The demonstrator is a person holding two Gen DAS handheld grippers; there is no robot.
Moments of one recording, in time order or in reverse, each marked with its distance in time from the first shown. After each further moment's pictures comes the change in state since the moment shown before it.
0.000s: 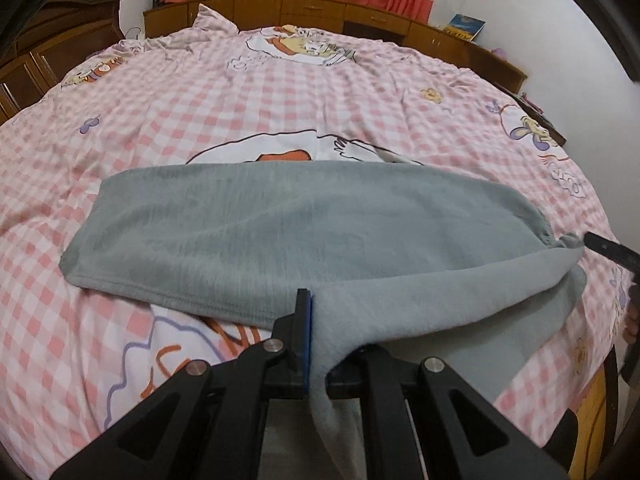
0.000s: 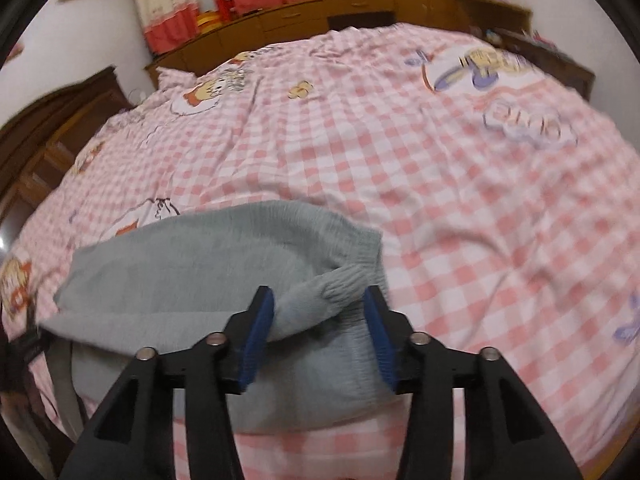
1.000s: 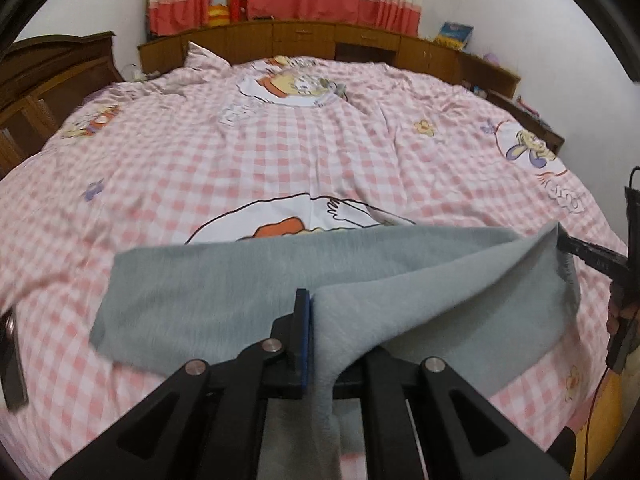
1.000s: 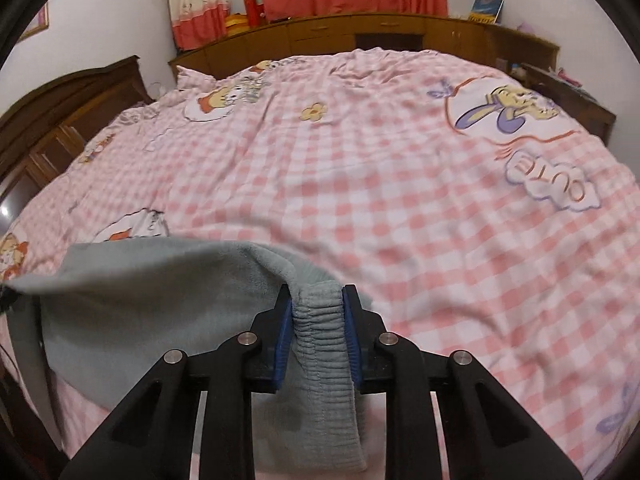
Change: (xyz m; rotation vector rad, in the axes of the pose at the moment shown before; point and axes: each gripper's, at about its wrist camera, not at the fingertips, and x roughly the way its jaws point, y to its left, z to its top) left arm -0.017 -0.021 0.064 0.076 -0.070 0.033; right arm 0.035 -0.014 0.037 -0.071 -0.051 -0.006
